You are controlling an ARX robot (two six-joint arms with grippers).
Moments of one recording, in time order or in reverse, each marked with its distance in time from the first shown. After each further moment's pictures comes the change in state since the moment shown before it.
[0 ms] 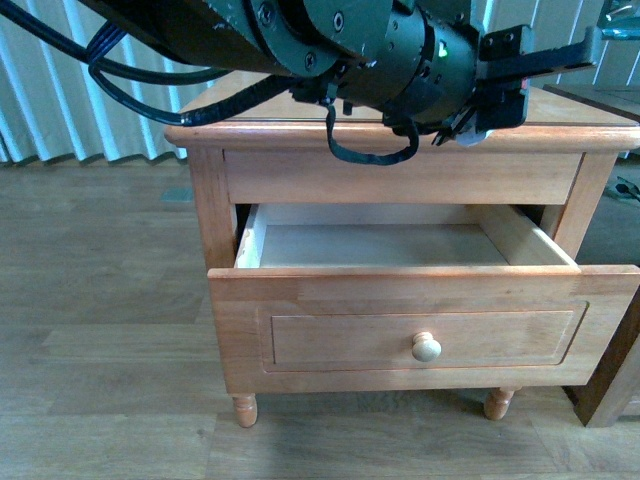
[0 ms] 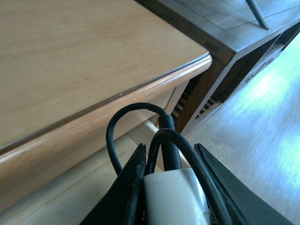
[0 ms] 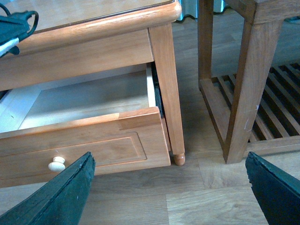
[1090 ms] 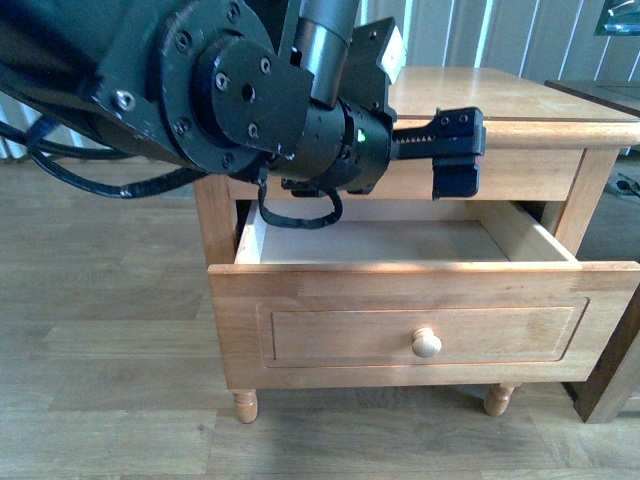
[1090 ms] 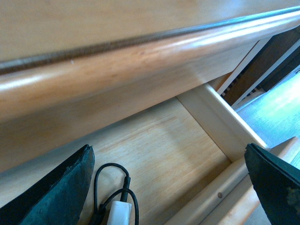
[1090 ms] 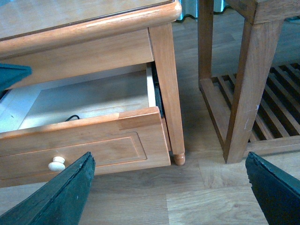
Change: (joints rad) left arm 0.065 -0.006 -0.153 0.045 -0.082 0.000; right arm 0.000 0.000 0.000 0.000 0.000 0.000
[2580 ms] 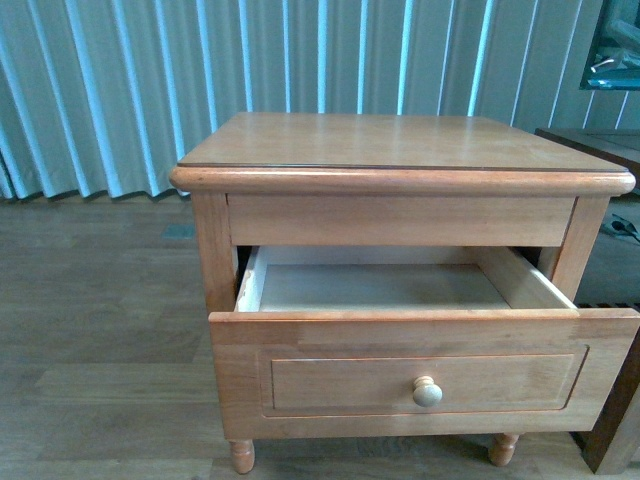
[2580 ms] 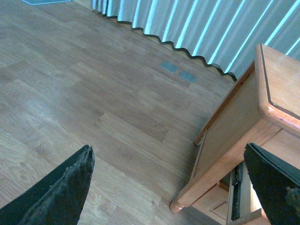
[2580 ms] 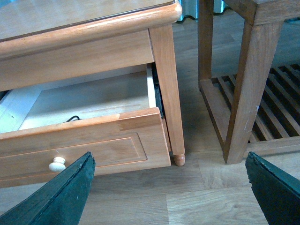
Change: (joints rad) left arm 0.124 -1.208 -0.976 -0.121 -0.959 -0.311; right arm 0.000 -0.001 0.000 0.000 0.000 0.000
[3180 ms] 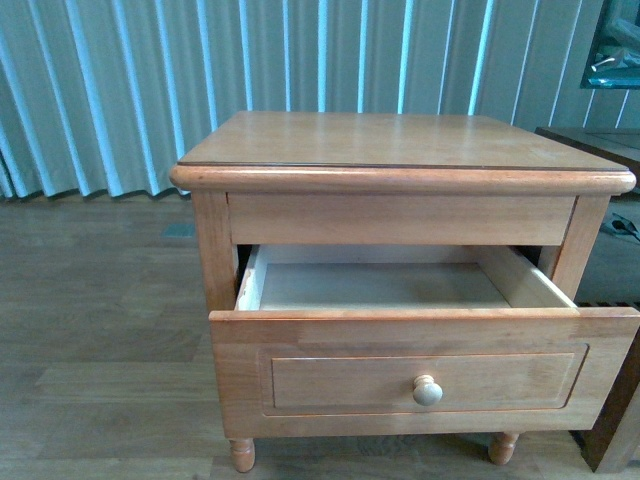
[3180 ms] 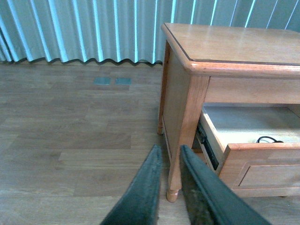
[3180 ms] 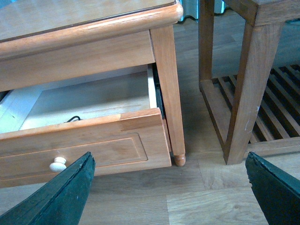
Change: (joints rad) left arm 0.233 -0.250 -0.277 0.239 0.665 0.458; right arm -0.001 -0.001 0.000 0.000 -0.001 0.000
